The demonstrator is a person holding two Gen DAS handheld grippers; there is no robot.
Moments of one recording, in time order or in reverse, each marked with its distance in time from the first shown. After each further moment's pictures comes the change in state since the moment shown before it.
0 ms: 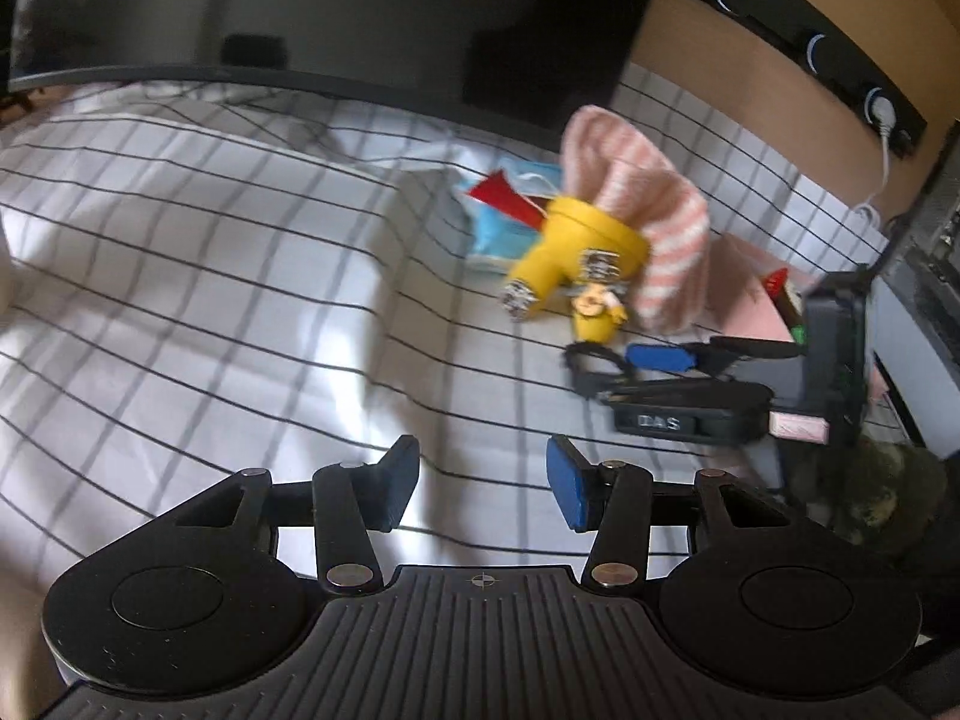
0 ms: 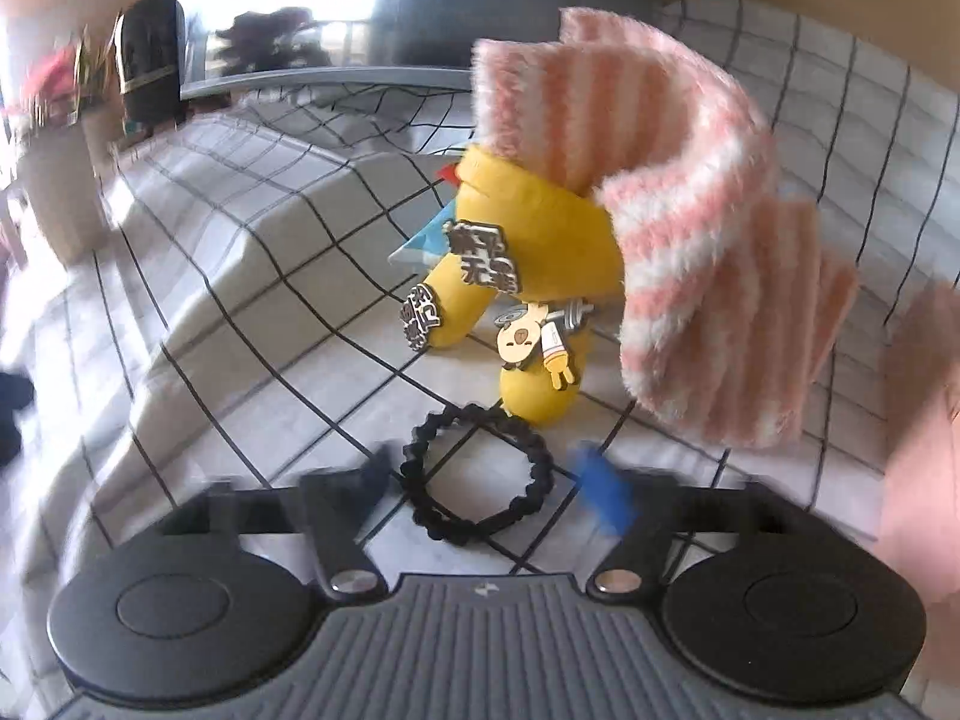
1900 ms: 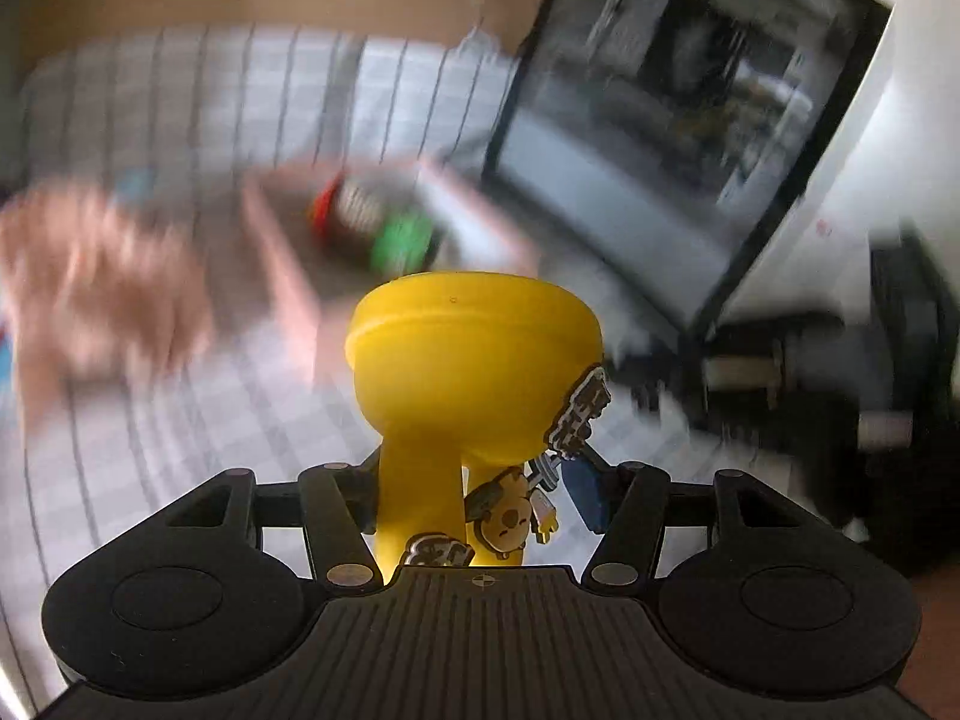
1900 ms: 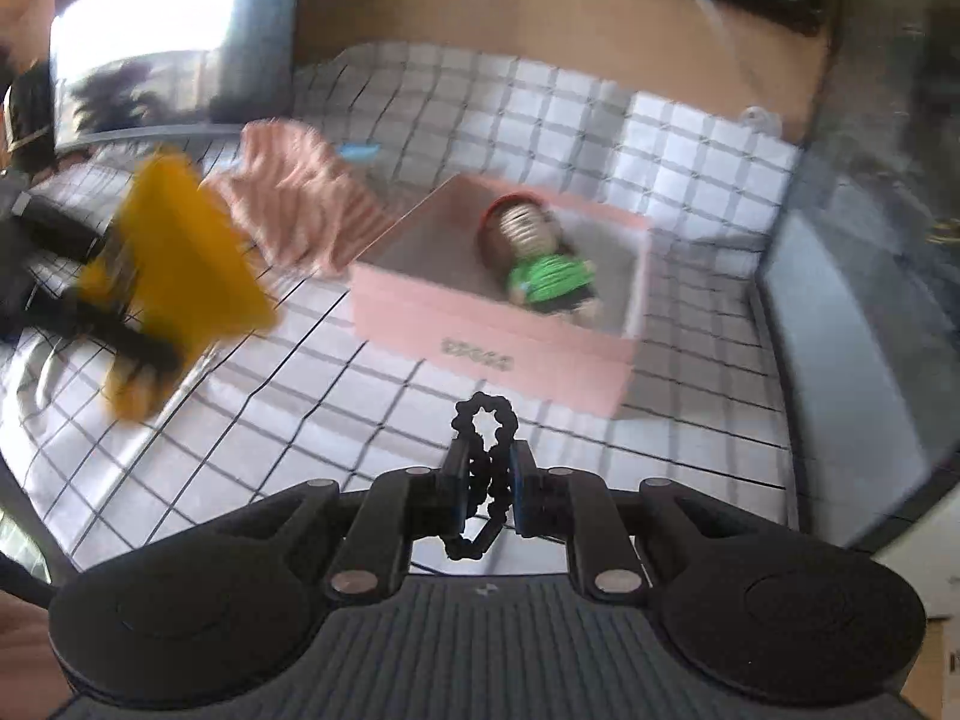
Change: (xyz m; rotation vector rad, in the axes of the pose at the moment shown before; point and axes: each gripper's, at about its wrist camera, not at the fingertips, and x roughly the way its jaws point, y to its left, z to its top) left arm 0.042 -0.219 0.015 0.468 0.231 -0.466; right arm -0.251 -0.129 -0.140 0.208 -0.010 -0.303
